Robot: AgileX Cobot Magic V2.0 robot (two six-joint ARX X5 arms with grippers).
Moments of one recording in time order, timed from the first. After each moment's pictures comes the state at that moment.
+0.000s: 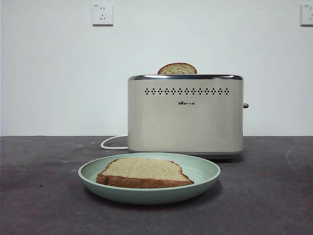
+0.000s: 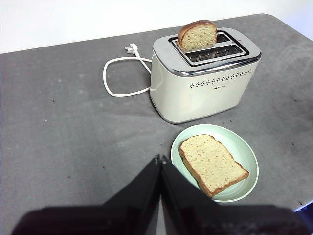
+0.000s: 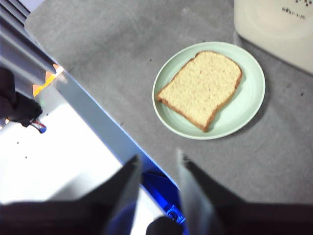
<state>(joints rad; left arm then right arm) -0.35 0.63 1.30 -1.14 0.06 -0.05 0.64 0.82 1.12 -1.06 -0.31 0.05</state>
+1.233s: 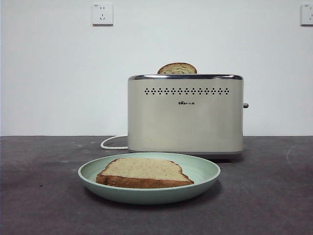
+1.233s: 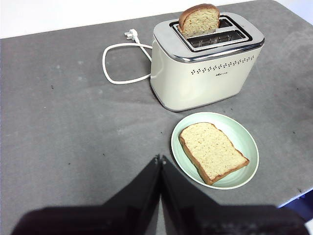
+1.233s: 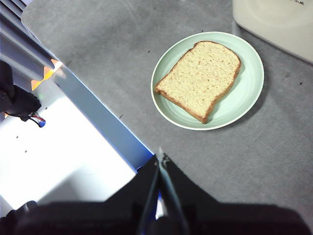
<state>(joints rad) -0.35 0.63 1.30 -1.18 0.06 -0.05 0.64 0.81 1.12 -1.09 -0.31 0.05</state>
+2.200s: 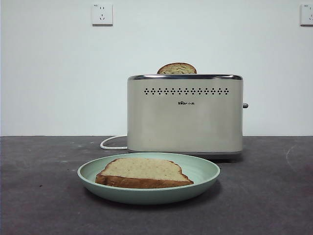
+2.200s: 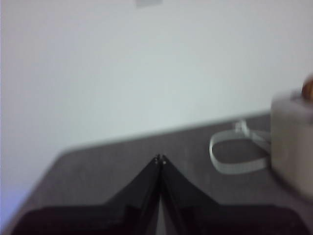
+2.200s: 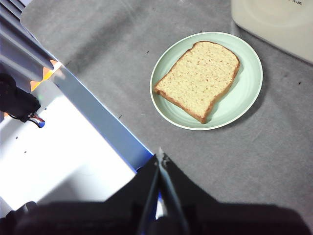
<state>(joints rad) 0.03 0.17 0.30 -0.11 0.06 0.15 0.64 0.81 1.12 -1.09 -0.31 0.05</state>
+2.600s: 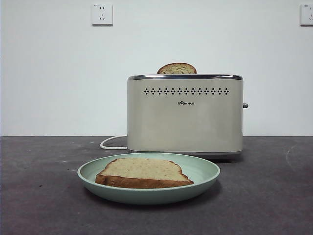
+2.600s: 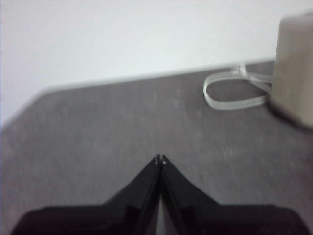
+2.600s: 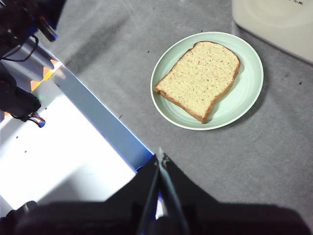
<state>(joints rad) 0.03 0.01 0.02 -0.12 0.06 0.09 0.64 0.81 1.12 -1.09 -0.31 0.05</state>
